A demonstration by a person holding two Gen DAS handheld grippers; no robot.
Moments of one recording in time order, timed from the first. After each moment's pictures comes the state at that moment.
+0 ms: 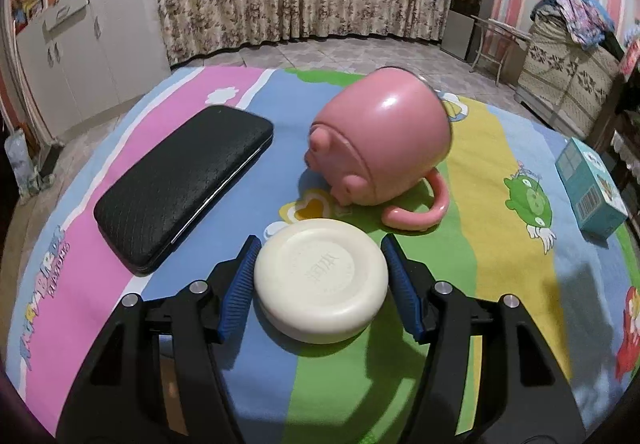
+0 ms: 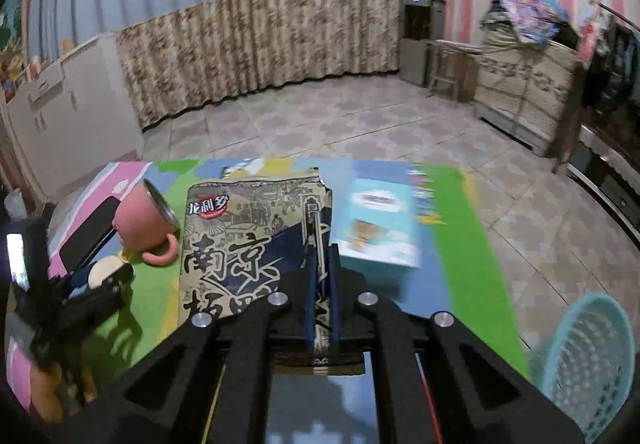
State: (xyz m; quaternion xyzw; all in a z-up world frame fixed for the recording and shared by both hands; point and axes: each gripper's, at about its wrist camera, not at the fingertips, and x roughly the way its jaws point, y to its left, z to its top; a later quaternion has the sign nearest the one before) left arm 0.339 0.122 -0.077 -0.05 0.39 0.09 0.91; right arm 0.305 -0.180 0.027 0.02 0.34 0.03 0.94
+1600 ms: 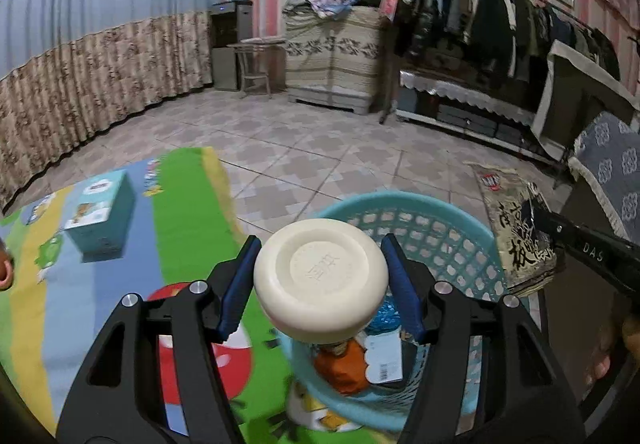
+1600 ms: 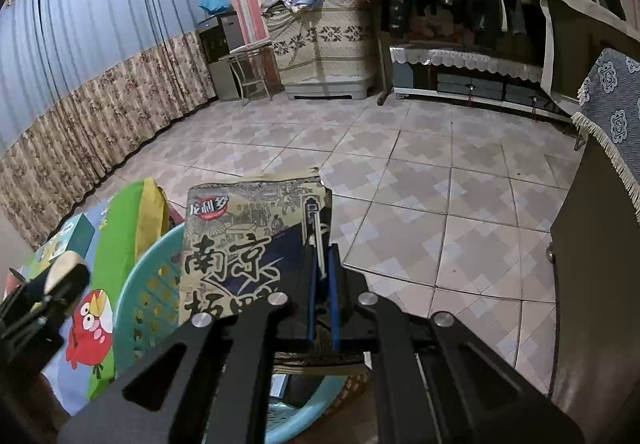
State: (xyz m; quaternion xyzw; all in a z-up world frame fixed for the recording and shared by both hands) left arm 0.219 -0.334 -0.024 0.07 0.30 -0.26 0.91; right arm 0.156 -0.549 -0.030 0.17 0.30 -0.22 0.91
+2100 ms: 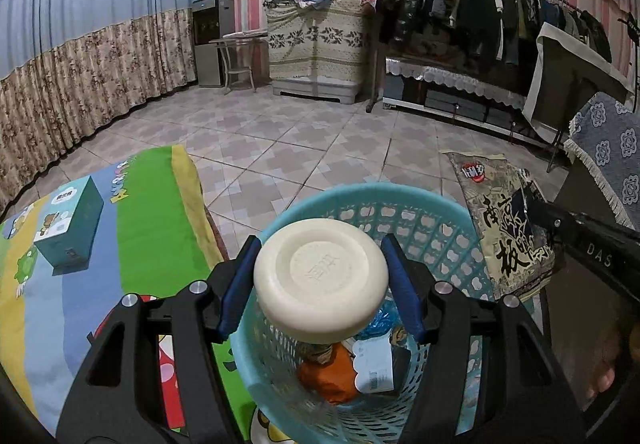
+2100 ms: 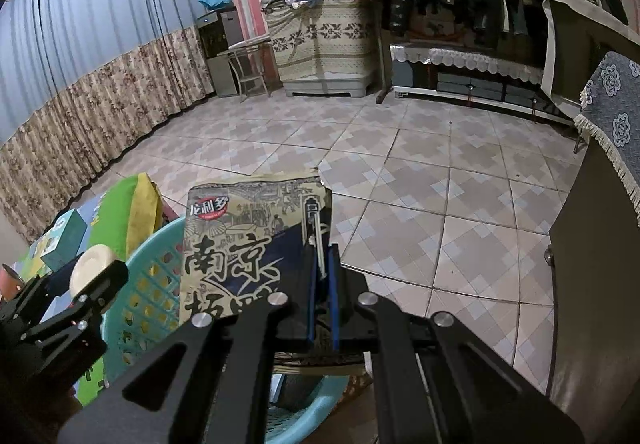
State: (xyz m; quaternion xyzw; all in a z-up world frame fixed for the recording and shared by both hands) left arm 0.232 -0.359 -0.038 0.09 0.31 -0.28 0.91; right arm 0.162 -0.551 -0.037 0.16 0.31 -0.22 0.91
